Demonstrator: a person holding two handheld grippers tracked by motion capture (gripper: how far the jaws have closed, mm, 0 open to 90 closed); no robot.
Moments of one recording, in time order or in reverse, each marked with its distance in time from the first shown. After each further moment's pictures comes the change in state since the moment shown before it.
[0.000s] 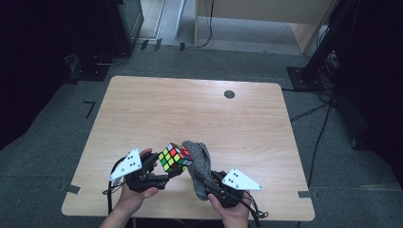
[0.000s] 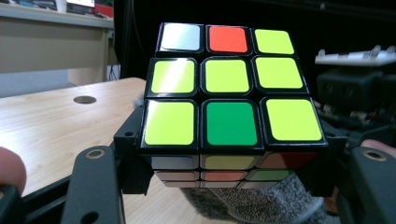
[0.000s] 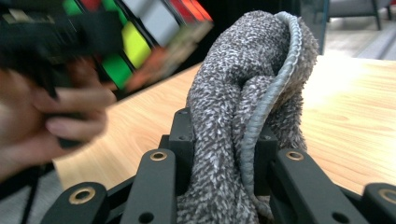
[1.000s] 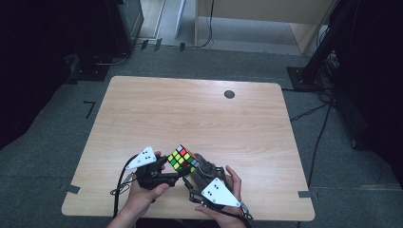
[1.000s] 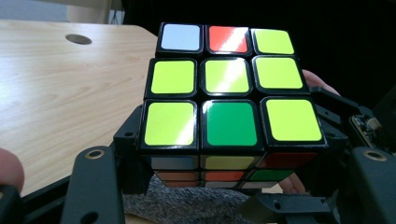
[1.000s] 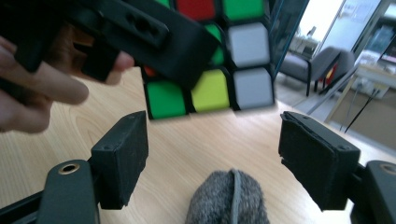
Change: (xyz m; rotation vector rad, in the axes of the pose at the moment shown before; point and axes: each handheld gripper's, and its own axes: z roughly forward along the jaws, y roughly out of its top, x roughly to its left) left arm 0.000 -0.006 0.025 0.161 0.033 -0.188; right arm 0.022 -0.017 0.024 -0.051 -0.181 -0.417
